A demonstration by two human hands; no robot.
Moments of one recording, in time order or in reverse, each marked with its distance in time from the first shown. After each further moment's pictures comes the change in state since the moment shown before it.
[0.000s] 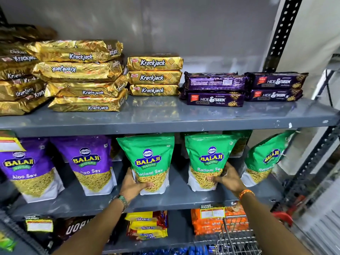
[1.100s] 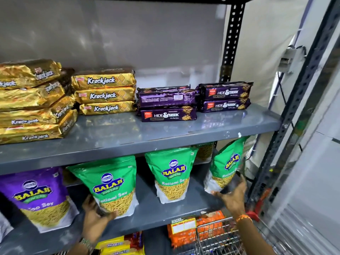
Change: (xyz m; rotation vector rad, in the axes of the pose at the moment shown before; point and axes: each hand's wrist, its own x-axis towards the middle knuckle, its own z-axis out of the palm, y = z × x) left_hand -0.026 0.002 0.024 -0.022 0.165 -0.028; right_hand -0.045 0.045 -0.086 0.071 0.669 0.076
